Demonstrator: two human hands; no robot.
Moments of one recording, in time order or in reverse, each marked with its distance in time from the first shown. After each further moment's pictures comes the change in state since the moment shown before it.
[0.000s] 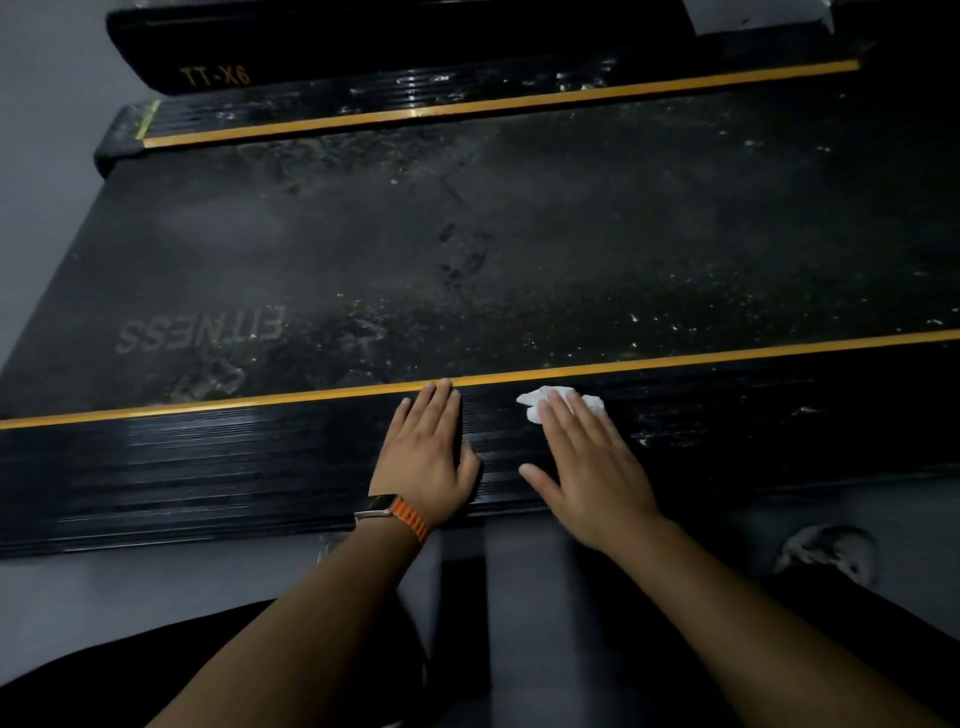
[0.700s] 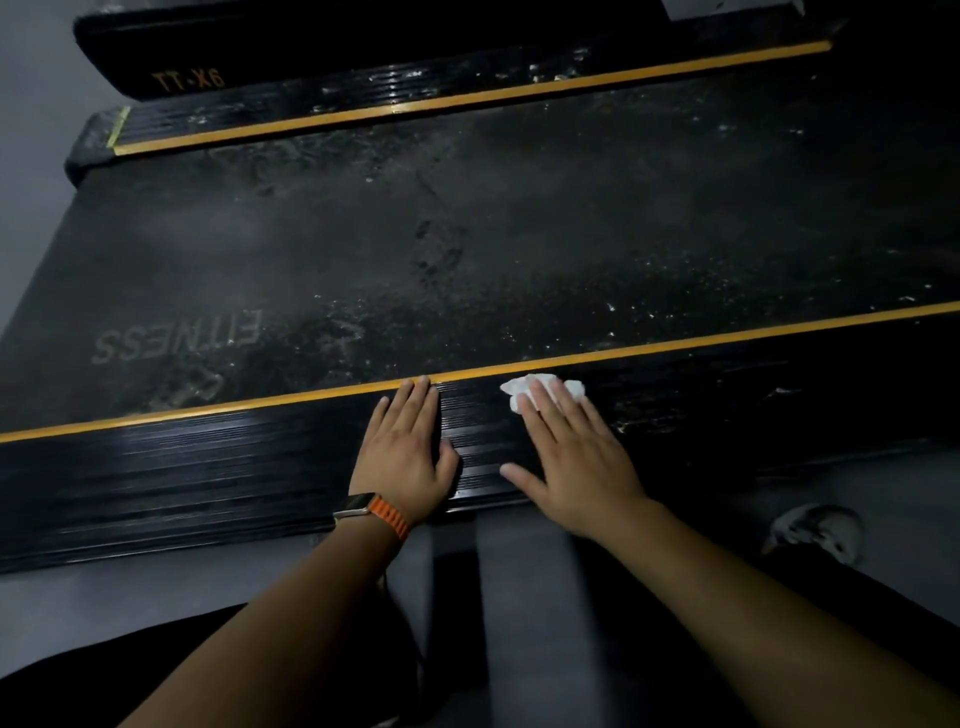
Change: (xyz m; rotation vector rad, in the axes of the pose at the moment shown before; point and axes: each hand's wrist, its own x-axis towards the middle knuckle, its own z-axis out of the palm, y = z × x) left_hand 0.000 0.000 0.001 0.011 0.007 0.004; right_hand 0.001 0.009 -0.002 -0.052 -0.009 -0.049
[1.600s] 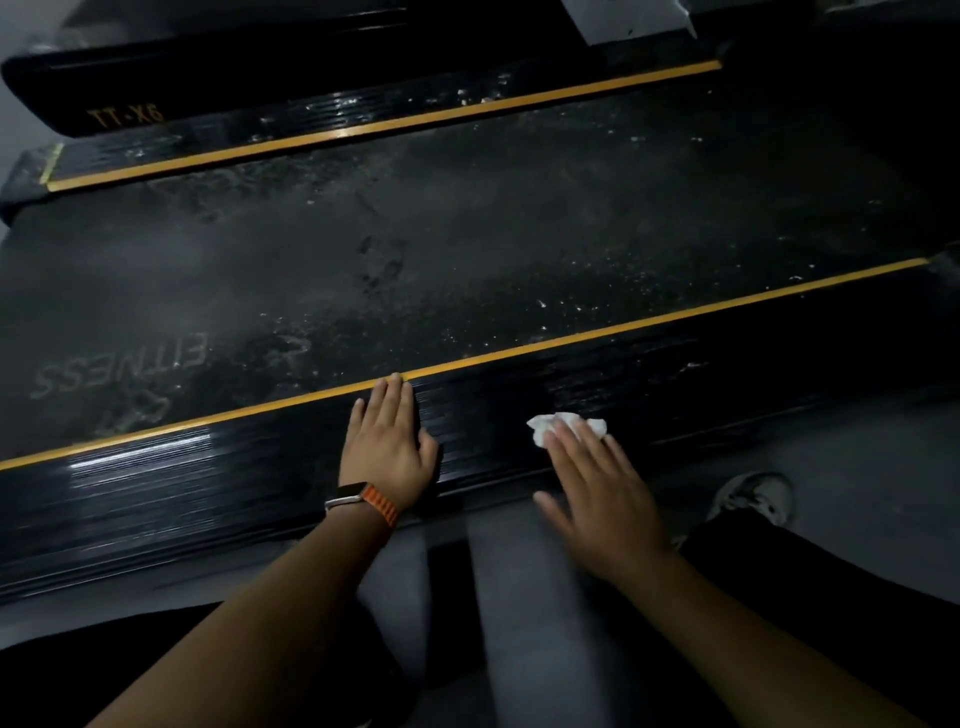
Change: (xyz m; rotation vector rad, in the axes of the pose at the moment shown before) left_hand 0.011 0.044 0.004 0.024 -0.048 -0.049; right_hand -0.104 0.041 0.009 0.001 0.234 0.135
